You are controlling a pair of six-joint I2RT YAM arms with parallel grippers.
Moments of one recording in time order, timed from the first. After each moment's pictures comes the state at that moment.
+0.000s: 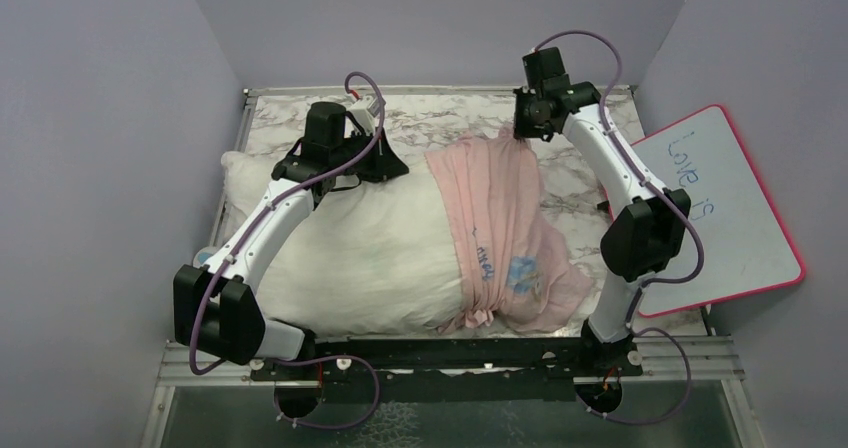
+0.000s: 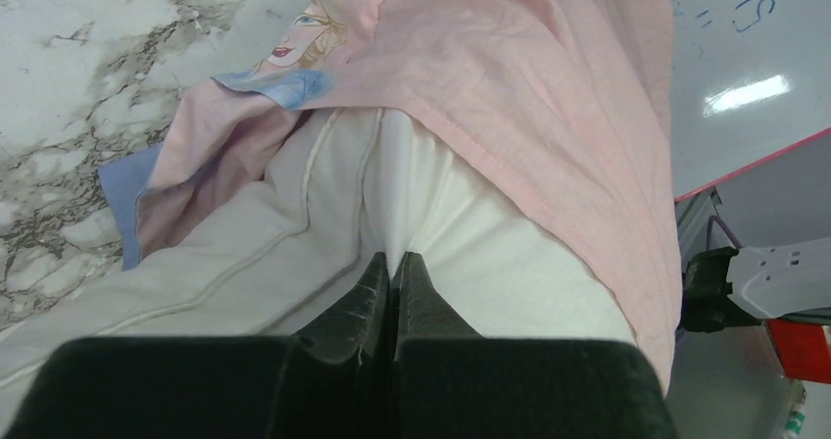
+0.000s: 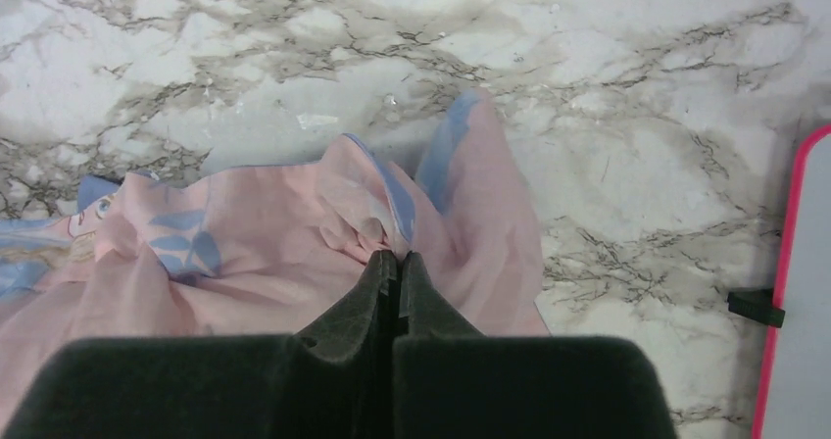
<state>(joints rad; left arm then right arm) -0.31 1.37 1.17 -0.32 0.58 -0.32 0.34 1.86 1.85 -0.86 0.14 0.27</state>
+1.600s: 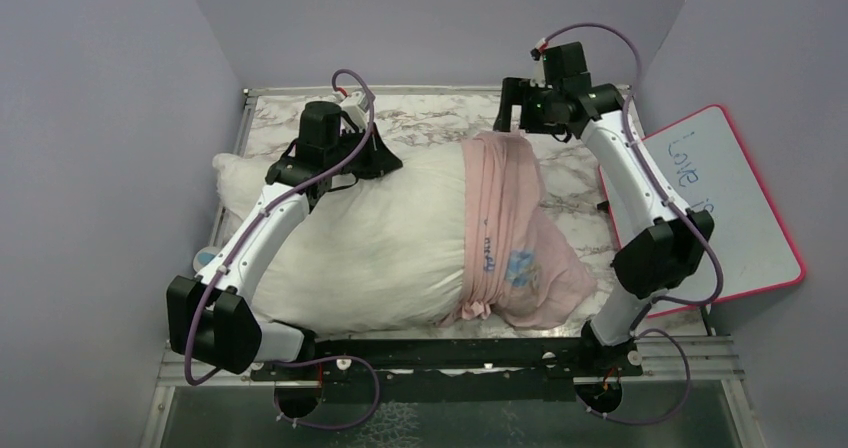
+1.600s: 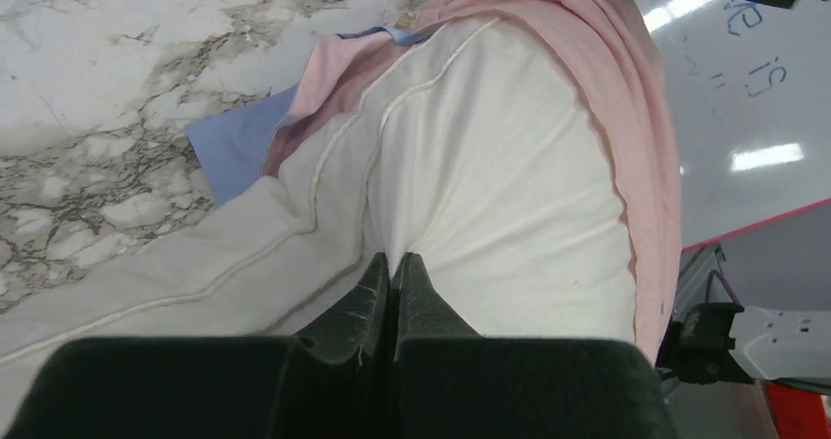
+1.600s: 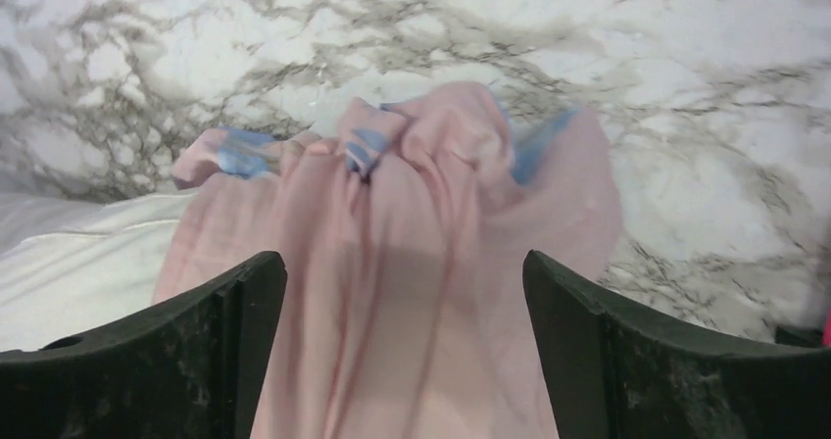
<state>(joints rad) -0.32 1.32 1.16 -0.33 0.48 -0.40 0.31 1.77 1.85 -0.86 -0.08 0.25</state>
